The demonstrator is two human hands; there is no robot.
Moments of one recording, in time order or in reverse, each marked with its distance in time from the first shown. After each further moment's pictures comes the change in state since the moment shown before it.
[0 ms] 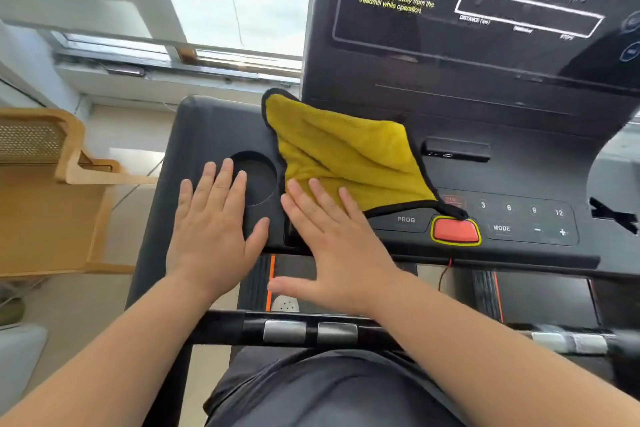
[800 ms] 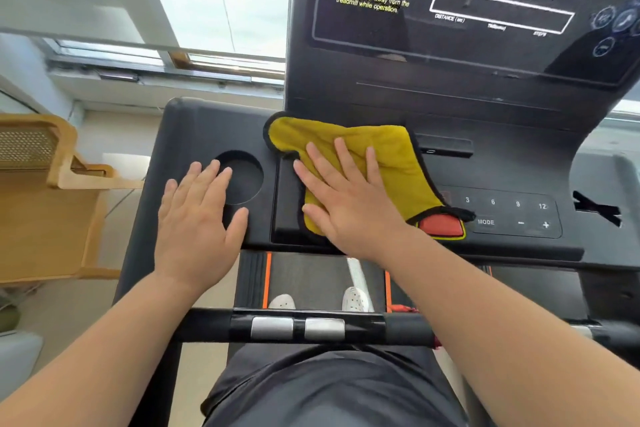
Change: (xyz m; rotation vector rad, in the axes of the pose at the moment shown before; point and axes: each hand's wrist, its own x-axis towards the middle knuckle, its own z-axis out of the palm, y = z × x) left_hand 0.001 0.003 -0.006 -0.210 0.080 -0.074; right_hand 0.018 0.050 -0.018 -0.191 0.127 0.094
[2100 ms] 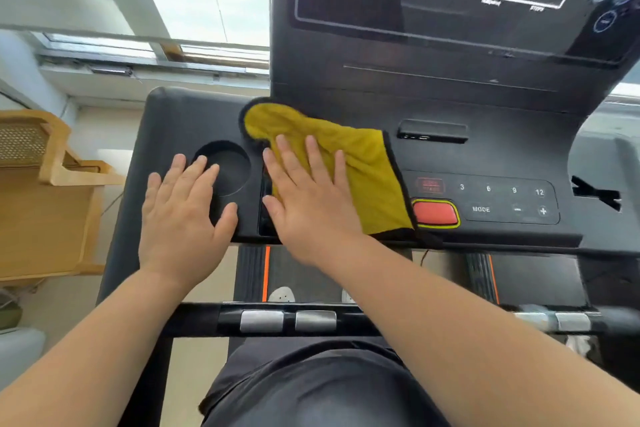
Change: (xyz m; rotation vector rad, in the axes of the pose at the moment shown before) left_hand -0.002 0.002 0.002 0.057 -0.001 -0.003; right_hand 0.010 -0.045 0.009 0.142 -0.023 0.156
